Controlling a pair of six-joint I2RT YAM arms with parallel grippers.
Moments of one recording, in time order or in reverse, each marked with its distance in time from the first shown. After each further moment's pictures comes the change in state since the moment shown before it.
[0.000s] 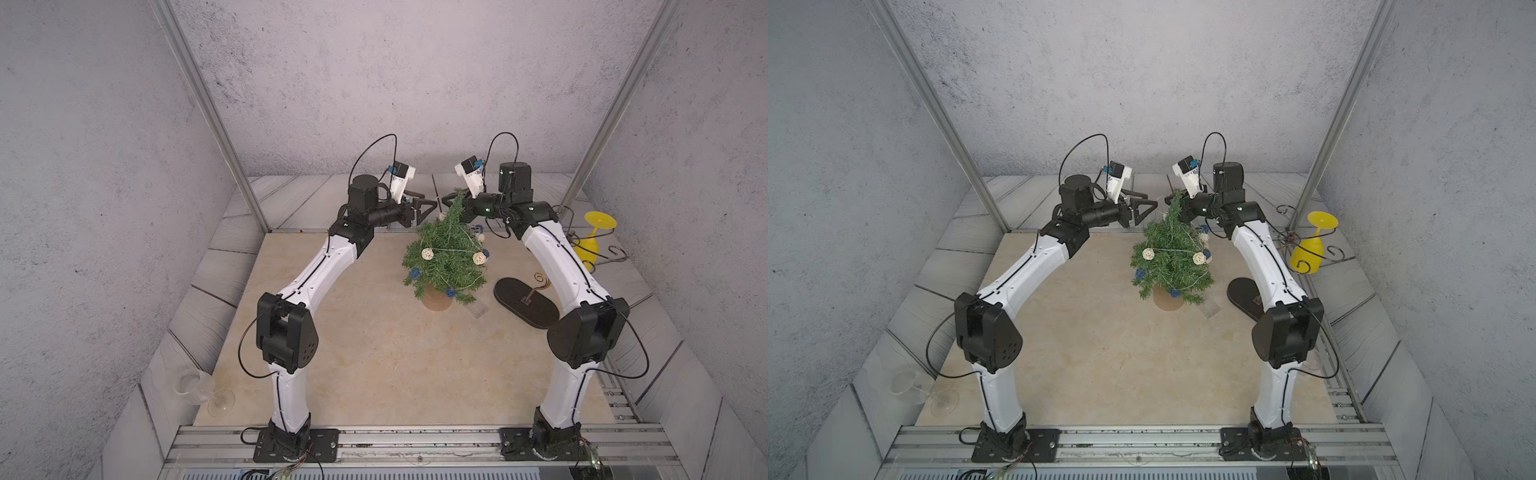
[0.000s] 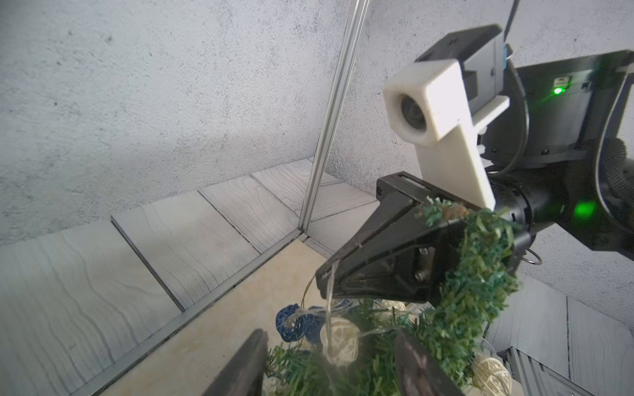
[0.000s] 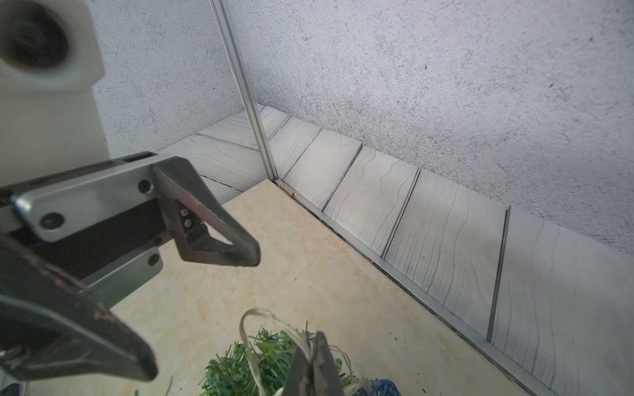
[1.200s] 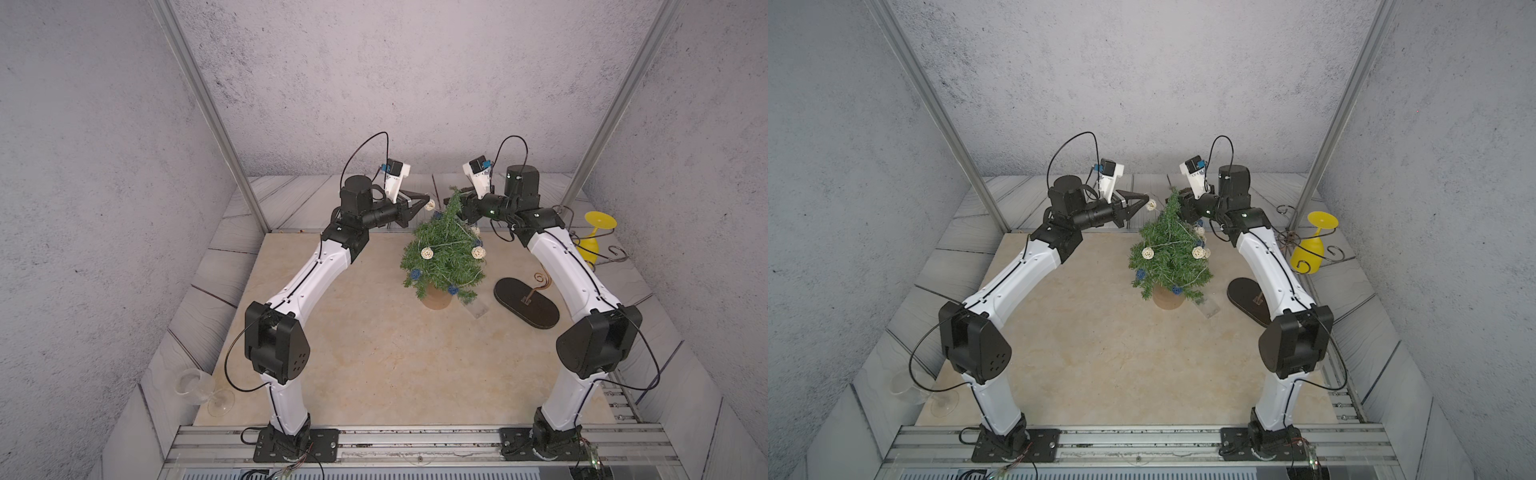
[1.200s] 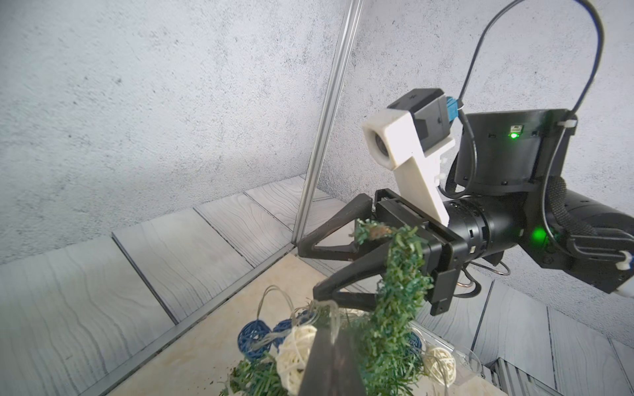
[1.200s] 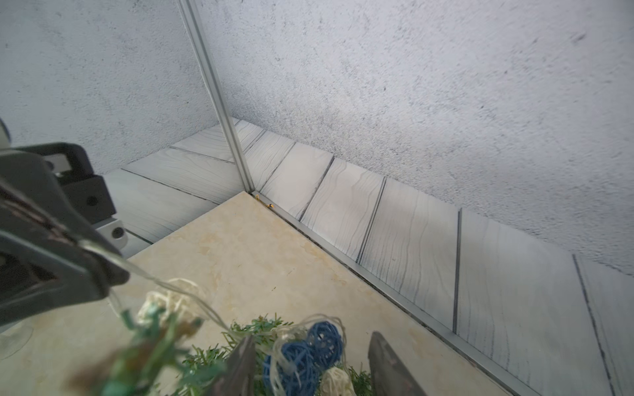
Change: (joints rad) left arm -0.002 -0.123 -0.113 0.048 -0.023 -0.035; right arm -0.010 -0.100 -0.145 0.126 0.126 0.036
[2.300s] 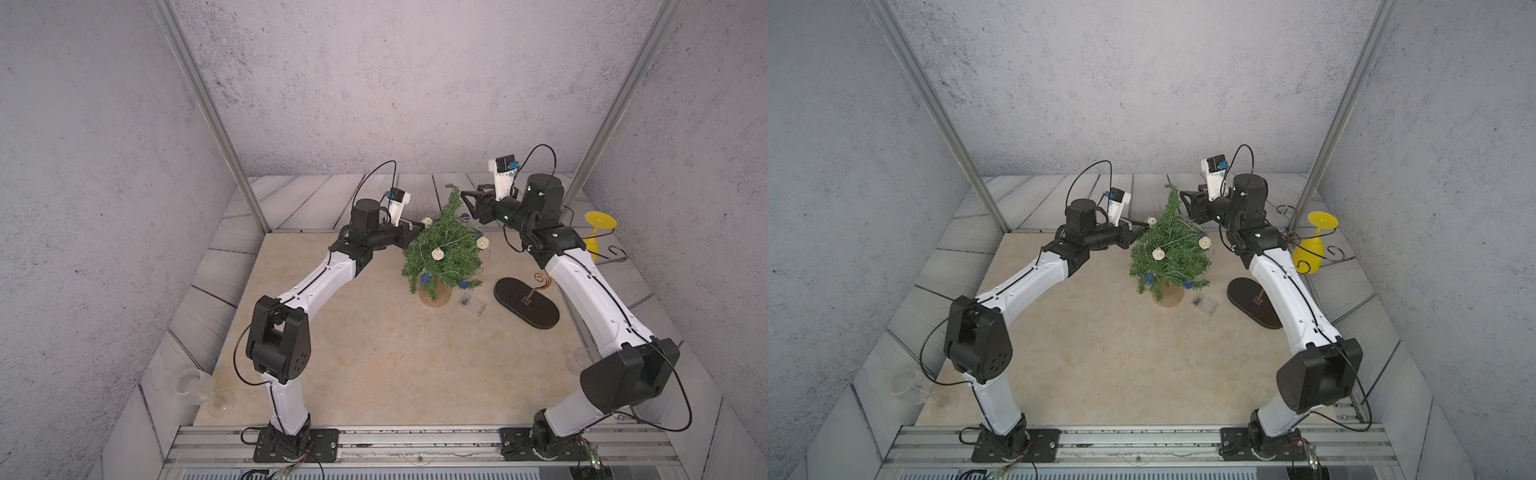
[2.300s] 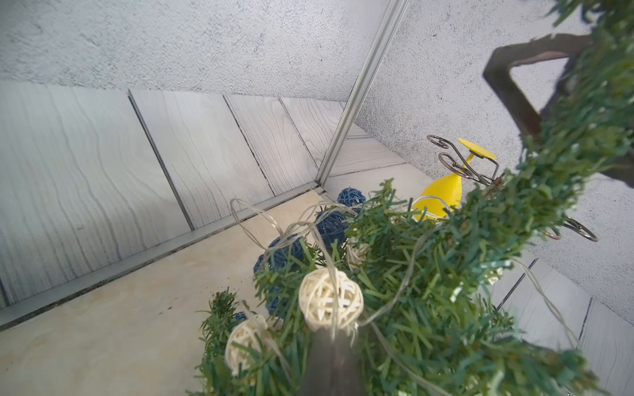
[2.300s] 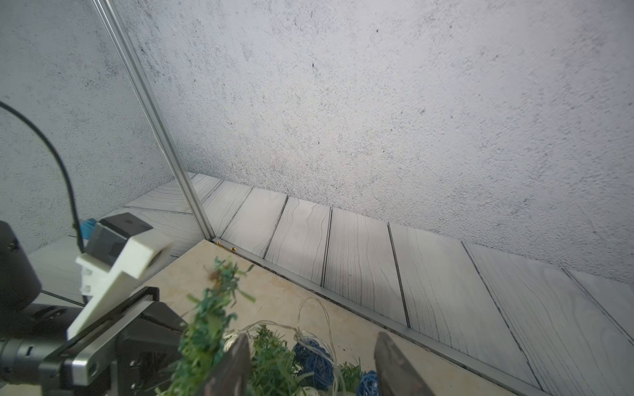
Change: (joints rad) left arm -0.012 0.006 -0.216 0.008 -0.078 -0.017; right arm -0.001 -0.266 -0.280 0.185 0.206 0.142
